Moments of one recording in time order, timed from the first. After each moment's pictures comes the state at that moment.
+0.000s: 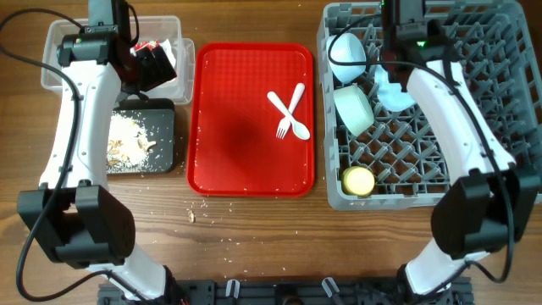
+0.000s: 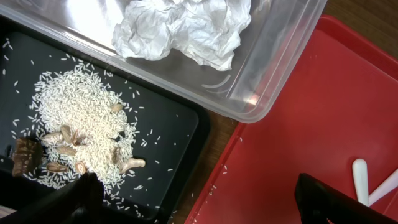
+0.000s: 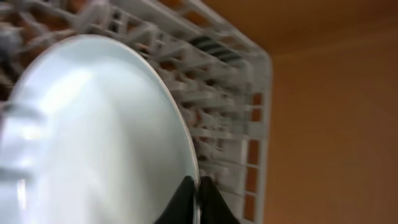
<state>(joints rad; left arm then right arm) 0.05 1.82 1.71 -1.09 -0.04 -0.41 0.16 1.85 1.63 -0.72 0.71 -0.43</state>
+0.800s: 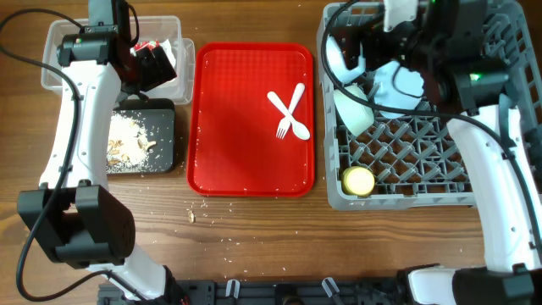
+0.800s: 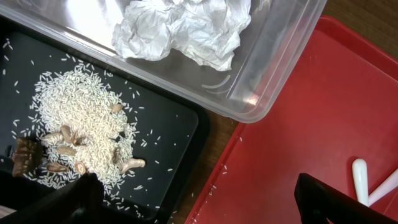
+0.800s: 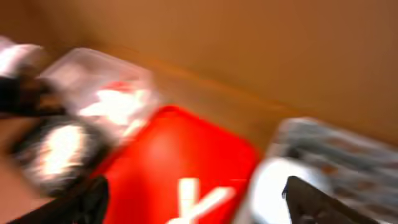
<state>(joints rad) 0.05 1.82 1.71 -1.09 -0.04 -0.41 0.18 1.54 1.63 -0.64 -0.47 -0.07</state>
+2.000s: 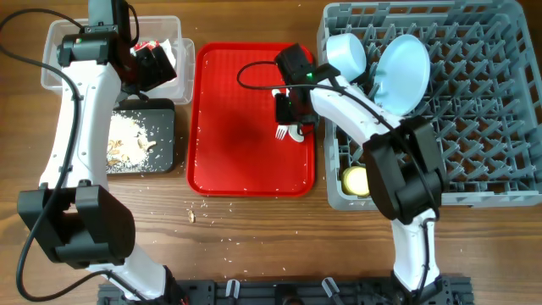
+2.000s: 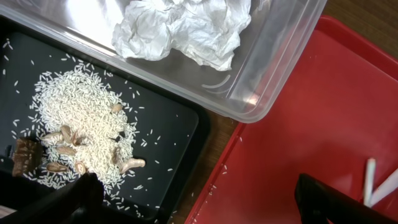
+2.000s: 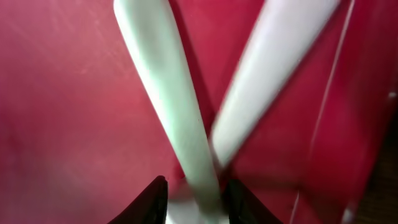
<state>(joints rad) 0.05 1.82 1.71 -1.09 -0.04 -0.41 0.49 2.19 1.63 -0.76 -0.08 0.45</state>
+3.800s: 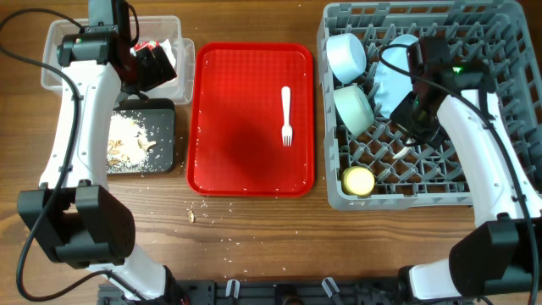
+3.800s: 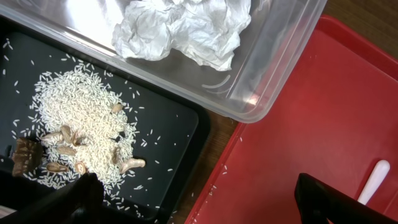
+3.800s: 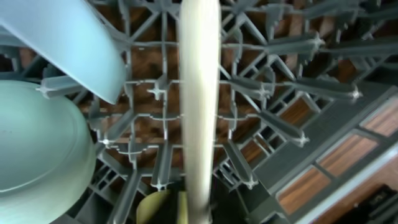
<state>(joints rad) 0.05 1.82 1.71 -1.09 -0.04 -0.41 0.07 1.64 1.44 -1.28 0.20 0.78</state>
